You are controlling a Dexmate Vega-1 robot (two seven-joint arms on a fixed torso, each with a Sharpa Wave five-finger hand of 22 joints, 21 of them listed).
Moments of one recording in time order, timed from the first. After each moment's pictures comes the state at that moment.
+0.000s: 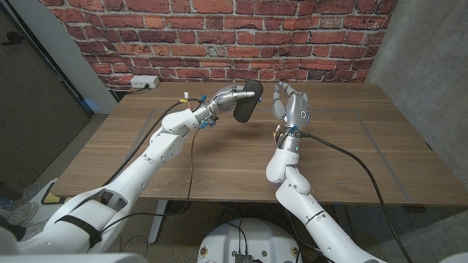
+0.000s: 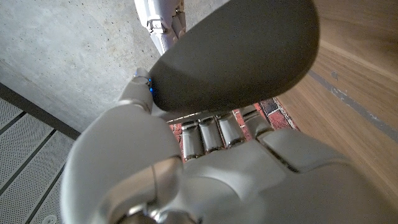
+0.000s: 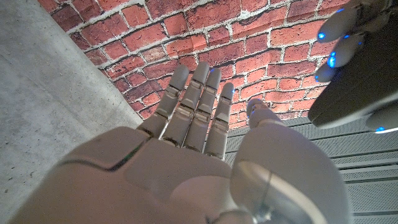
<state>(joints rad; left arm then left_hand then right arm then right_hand) 0.67 0.40 0.43 -1.32 -0.55 -0.27 -0.65 0.95 0.10 0.35 -0.18 0.19 0.87 0.05 0.43 0.20 0.93 -0.02 0.42 0.21 0.75 -0.08 0.34 0.20 0.29 0.05 0.59 0.23 -1.05 -0.08 -0.46 -1.61 -0.87 -0.19 -0.99 0.70 0.15 0.40 -0.04 0.21 0.71 -0.05 0.19 0.21 0.80 -0.02 0.24 0.30 0.72 -0.07 0.41 0.26 0.25 -0.03 1.18 0.17</state>
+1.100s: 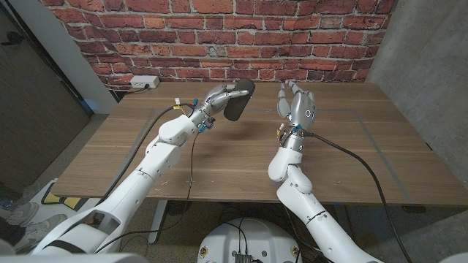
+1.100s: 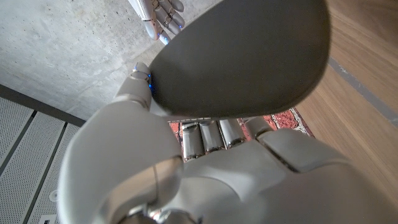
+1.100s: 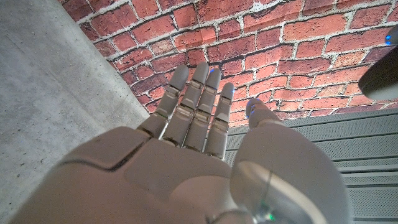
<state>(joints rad) 0.81 0.40 0.34 -1.48 -0.47 -0.25 -0.41 0.98 0.07 0.35 -0.19 0.19 0.90 0.06 0.47 0.26 0.97 0.01 0.51 0.29 0.80 -0.09 0.29 0.21 0.28 0.03 0.61 0.22 -1.06 -0.07 -0.44 -1.64 -0.88 -0.23 -1.00 0.68 0.14 0.42 -0.04 0.21 0.71 -0.05 0.19 0.20 0.80 -0.02 0.24 0.28 0.72 -0.07 0.39 0.25 0.25 -0.03 1.17 0.17</state>
